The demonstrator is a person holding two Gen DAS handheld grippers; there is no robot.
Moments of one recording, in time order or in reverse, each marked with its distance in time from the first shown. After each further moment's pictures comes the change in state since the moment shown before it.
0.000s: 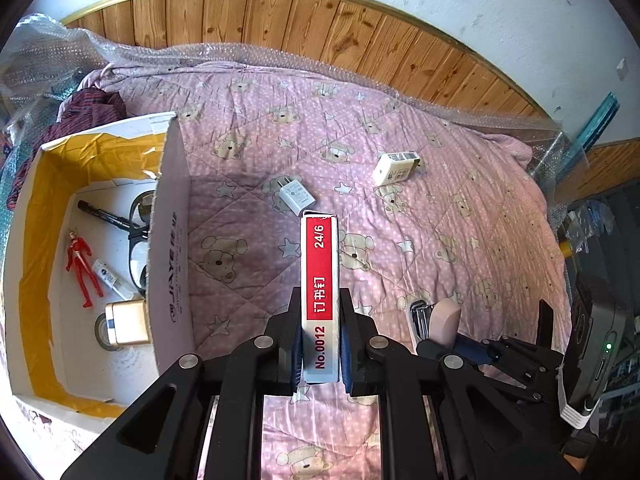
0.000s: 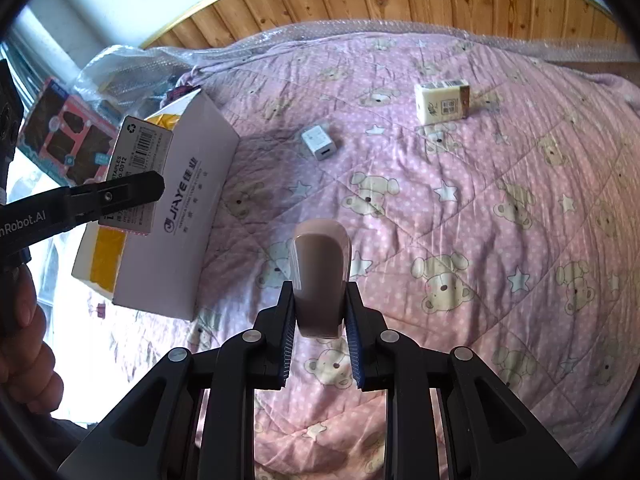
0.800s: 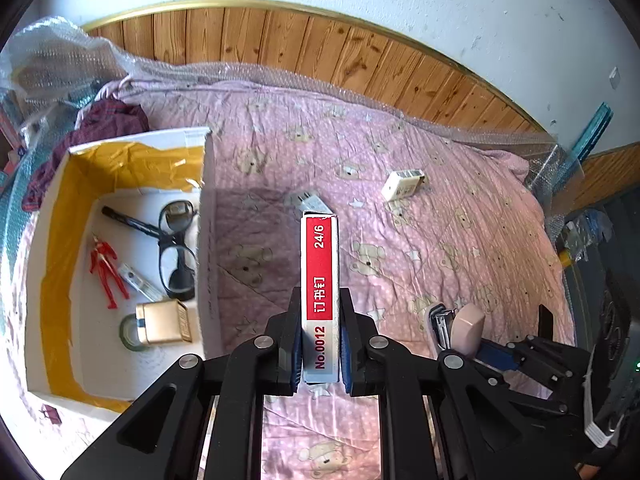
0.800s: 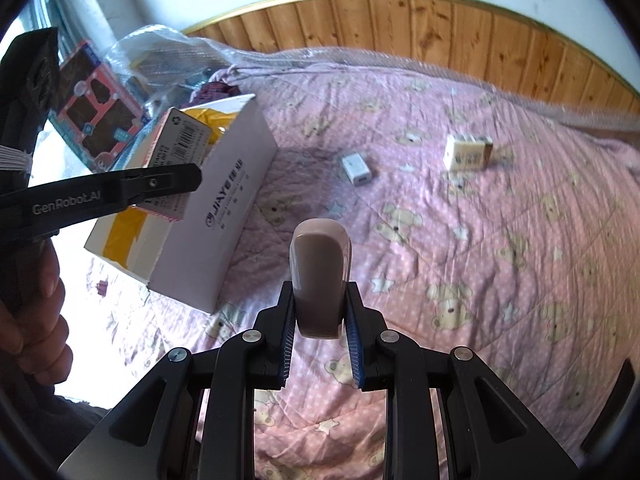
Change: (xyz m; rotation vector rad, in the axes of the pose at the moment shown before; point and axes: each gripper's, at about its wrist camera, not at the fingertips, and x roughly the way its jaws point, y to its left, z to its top) left arm -0.032 0.024 -0.011 0.004 -0.078 0.009; right arm -0.034 0.059 -0.001 -0.175 -0.060 -0.039
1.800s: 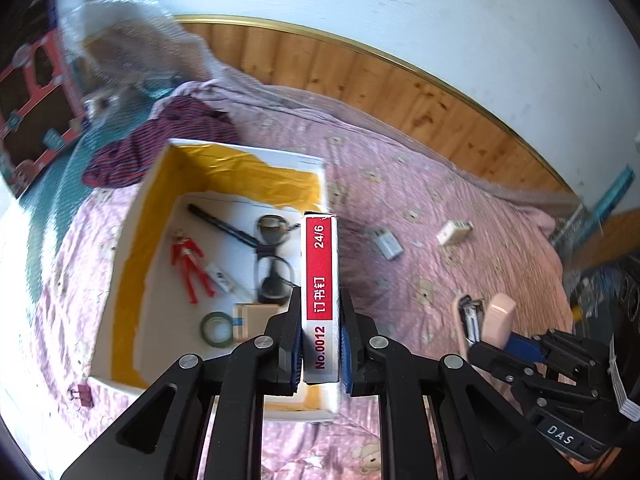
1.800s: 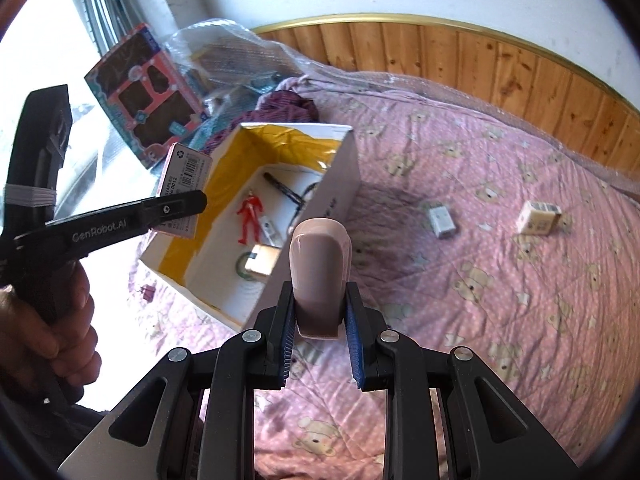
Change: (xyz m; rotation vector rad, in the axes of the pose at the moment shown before) left arm -0.062 0.102 -0.012 -0.192 -0.114 0.088; right arm 0.001 0.083 0.052 -0.136 -0.020 0.137
